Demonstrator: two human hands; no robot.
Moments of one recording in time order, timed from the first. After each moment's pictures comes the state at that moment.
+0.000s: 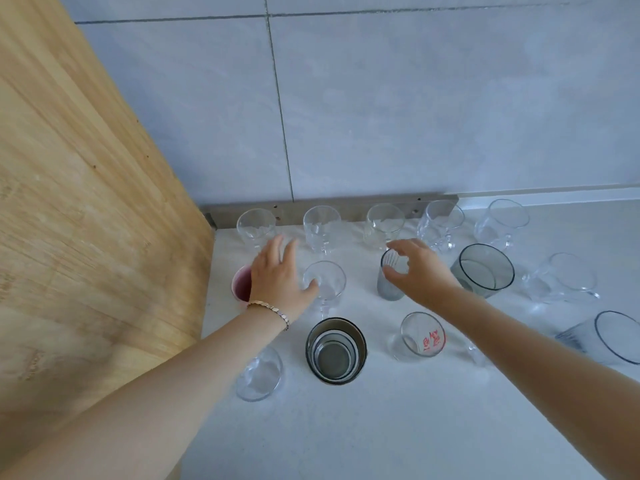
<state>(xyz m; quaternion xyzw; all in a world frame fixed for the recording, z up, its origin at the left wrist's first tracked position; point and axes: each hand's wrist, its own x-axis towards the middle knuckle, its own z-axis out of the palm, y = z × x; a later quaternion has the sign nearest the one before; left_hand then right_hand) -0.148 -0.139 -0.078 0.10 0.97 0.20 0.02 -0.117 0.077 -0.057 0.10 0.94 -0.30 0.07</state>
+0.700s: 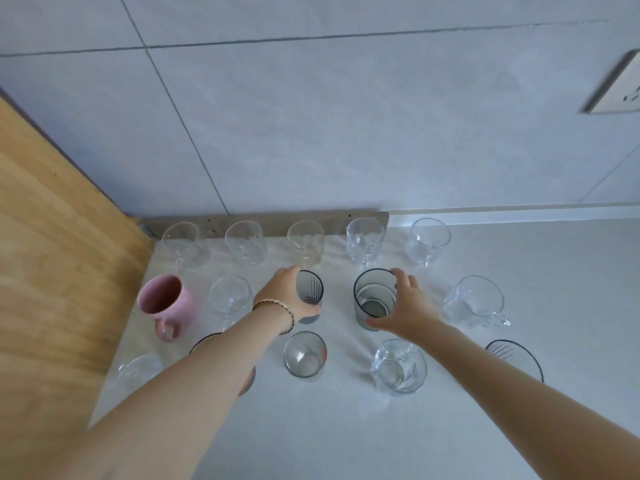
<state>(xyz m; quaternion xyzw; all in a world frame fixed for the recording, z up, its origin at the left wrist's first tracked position) -0.138 0.038 -0.081 0.01 0.95 0.21 0.22 -0.086 0.242 -0.097 0.14 0.93 -0.29 0.16</state>
